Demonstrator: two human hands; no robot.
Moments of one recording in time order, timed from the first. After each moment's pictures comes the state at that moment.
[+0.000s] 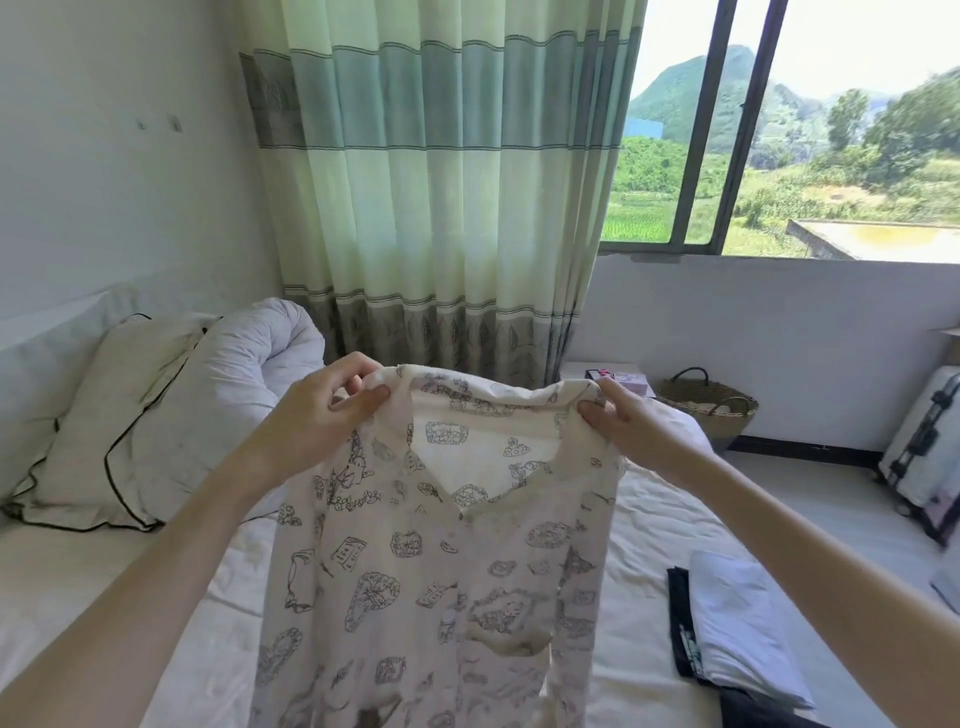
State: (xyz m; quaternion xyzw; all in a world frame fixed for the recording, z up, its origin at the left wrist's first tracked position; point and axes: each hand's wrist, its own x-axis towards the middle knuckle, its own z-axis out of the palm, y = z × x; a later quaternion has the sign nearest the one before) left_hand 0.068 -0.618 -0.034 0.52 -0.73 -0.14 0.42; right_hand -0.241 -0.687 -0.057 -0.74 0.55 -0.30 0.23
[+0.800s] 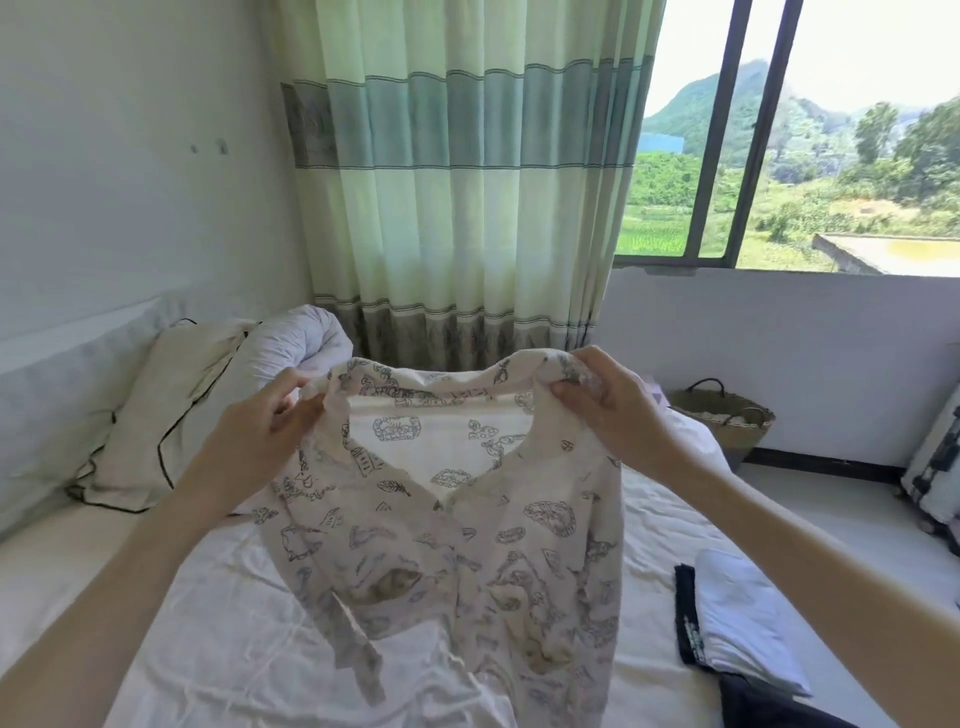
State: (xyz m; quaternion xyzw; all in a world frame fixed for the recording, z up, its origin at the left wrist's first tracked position) left_hand 0.112 -0.526 -0.036 0.60 -0.68 0.02 0.42; right_hand -0.215 -0.605 -0.027 -0.77 0.40 -0.46 0.20
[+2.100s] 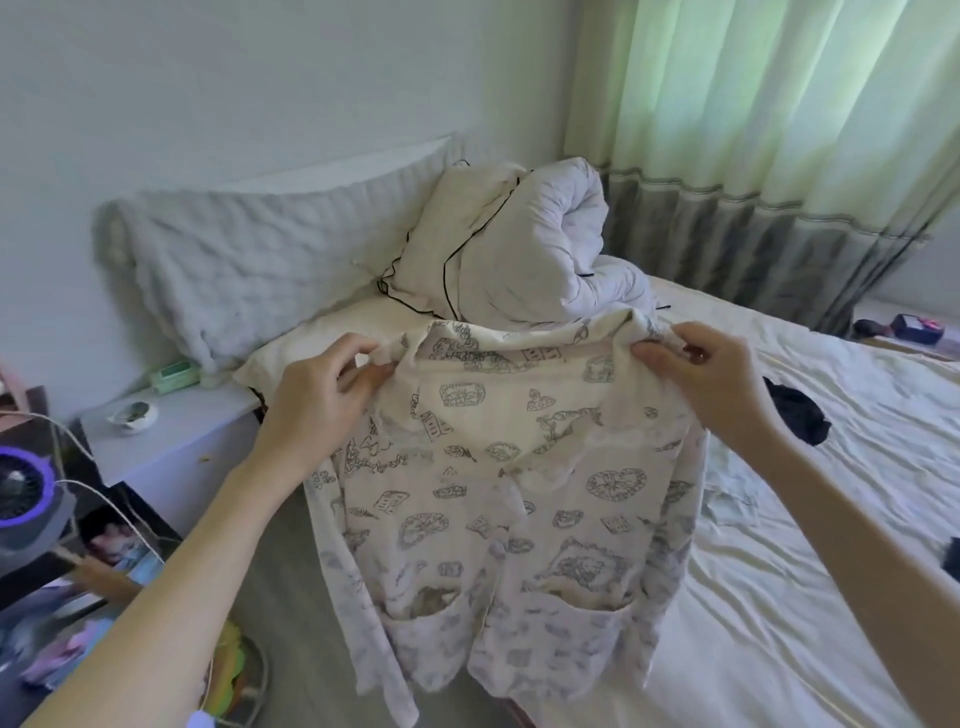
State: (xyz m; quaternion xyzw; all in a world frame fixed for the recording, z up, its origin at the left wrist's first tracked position) left_hand 0.261 -0.220 -0.130 0.74 -0.51 0.08 0.43; right_hand -0.001 -0.444 -0.121 -0.77 0.31 -0.41 0.38
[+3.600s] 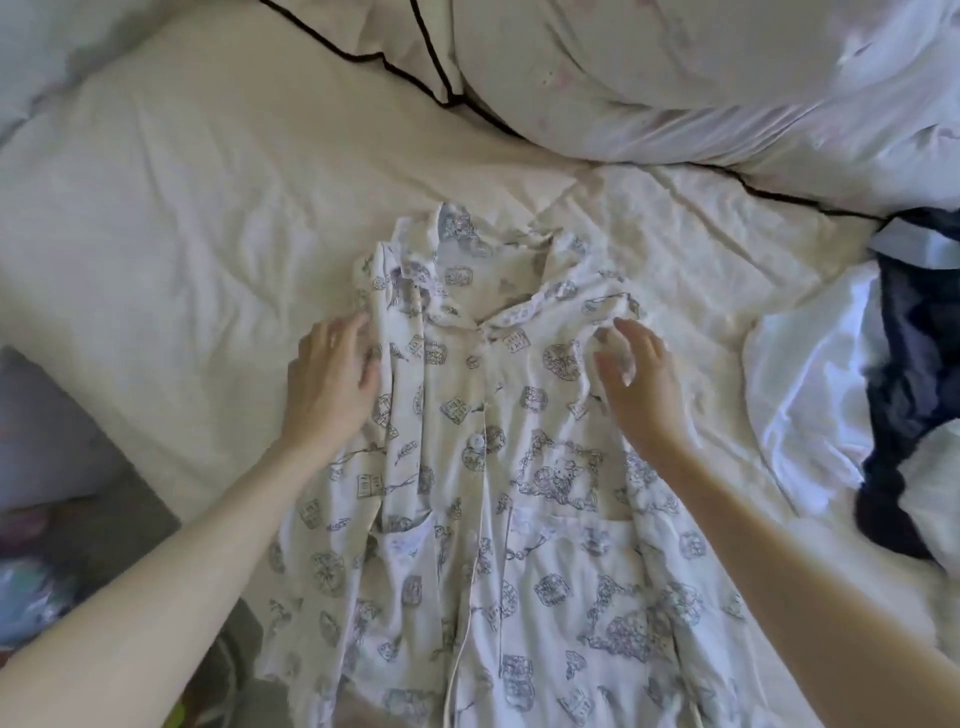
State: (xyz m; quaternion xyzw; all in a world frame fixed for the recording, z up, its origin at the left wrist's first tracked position) left_hand 0.649 -0.629 -0.591 0.90 -0.39 -0.14 0.14; right_hand 0.413 -0.811 -0.609 -0.78 0.50 -0.11 0.37
